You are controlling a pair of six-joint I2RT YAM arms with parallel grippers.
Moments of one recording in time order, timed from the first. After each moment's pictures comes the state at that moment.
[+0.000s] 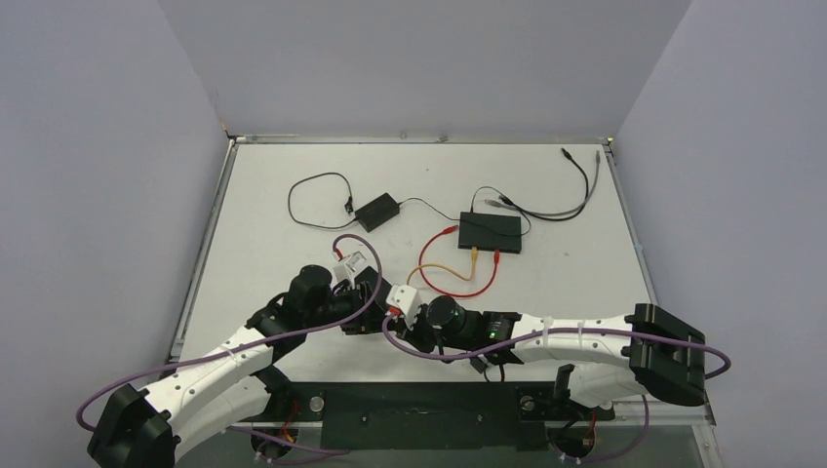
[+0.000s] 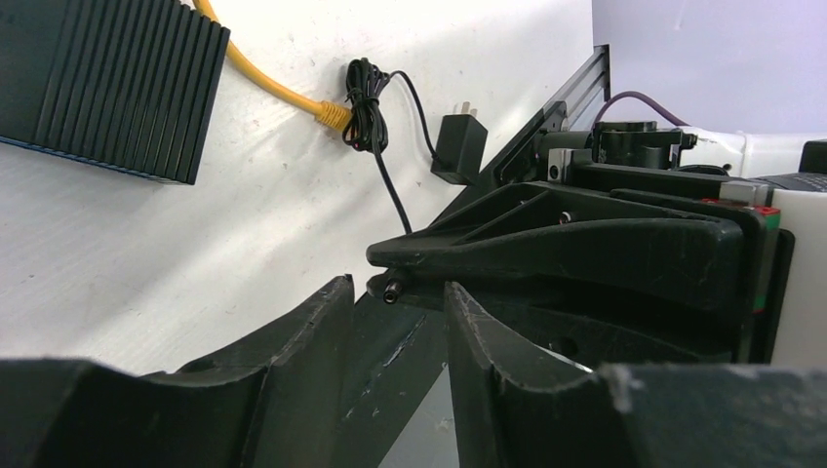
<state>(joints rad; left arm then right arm) -0.67 0.85 0.38 -0.09 0.50 -0.86 1.23 1.31 0.62 0.12 0.01 0.02</state>
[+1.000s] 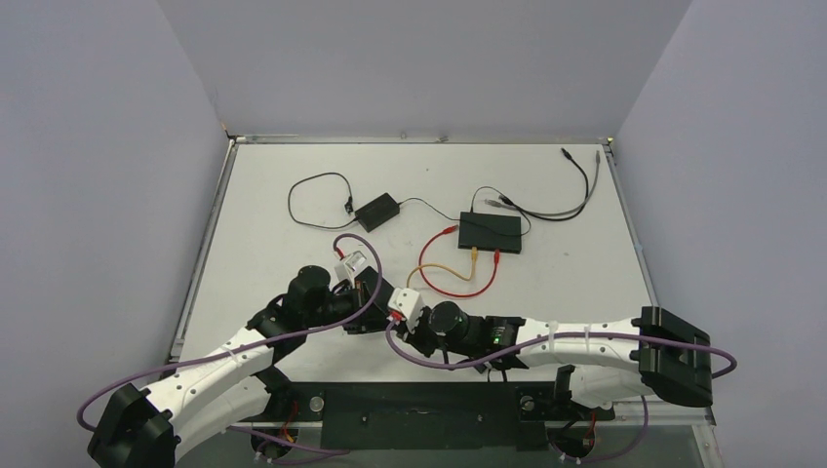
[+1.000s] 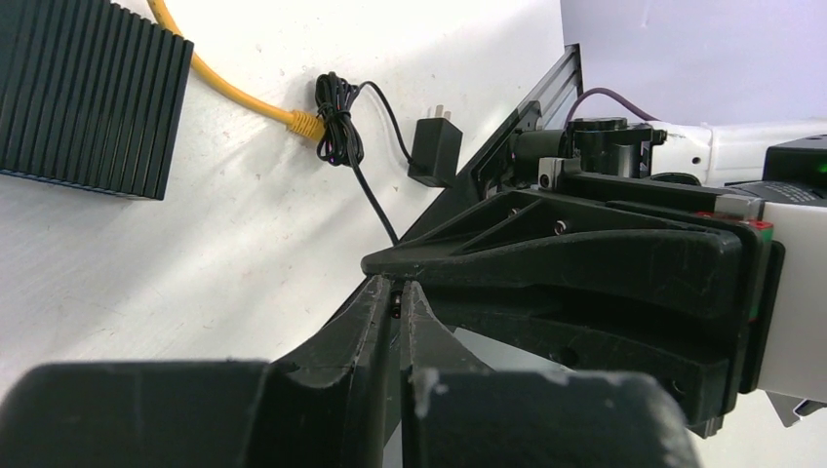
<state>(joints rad) -0.66 0.85 0.36 -0.02 0.53 -0.88 1.26 1.28 0.61 0.14 0.08 0.01</state>
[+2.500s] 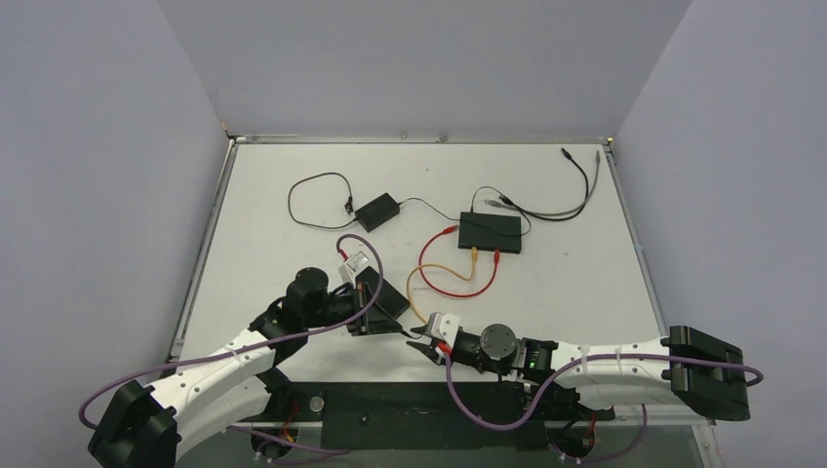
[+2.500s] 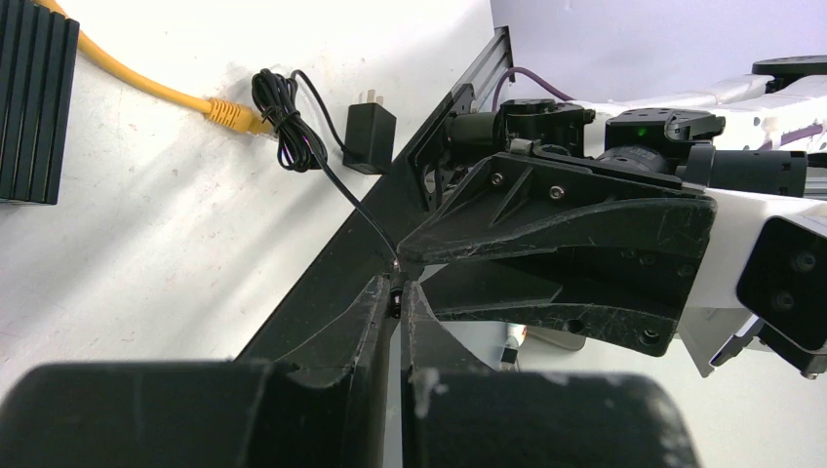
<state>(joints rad) -0.67 0.86 0.32 0.14 0.64 -1.00 1.31 1.02 0.25 0.61 0.06 -0.17</state>
